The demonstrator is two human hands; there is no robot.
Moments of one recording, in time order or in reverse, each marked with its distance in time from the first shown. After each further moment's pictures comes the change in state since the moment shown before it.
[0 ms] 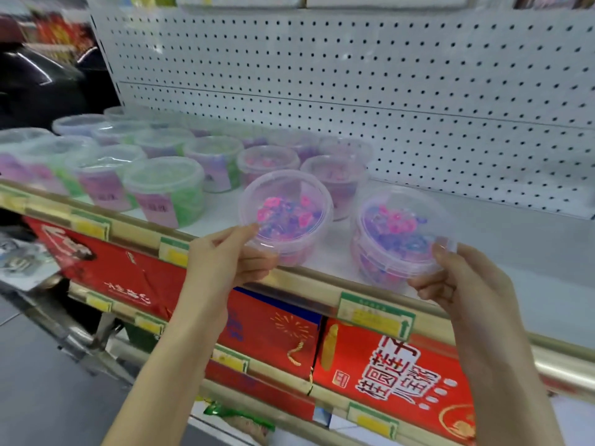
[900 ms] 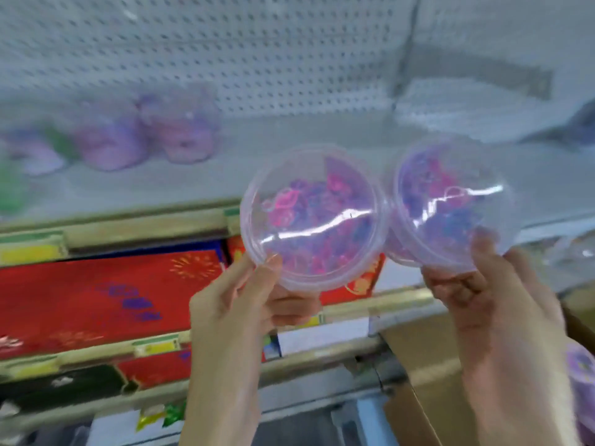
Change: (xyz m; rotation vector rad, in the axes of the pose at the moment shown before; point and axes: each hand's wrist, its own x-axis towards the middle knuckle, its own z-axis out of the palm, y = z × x) left_hand -0.159 -0.074 0.014 -0.089 -0.545 0.002; right_hand -0.185 0.024 -0.084 0.309 0.592 -0.218
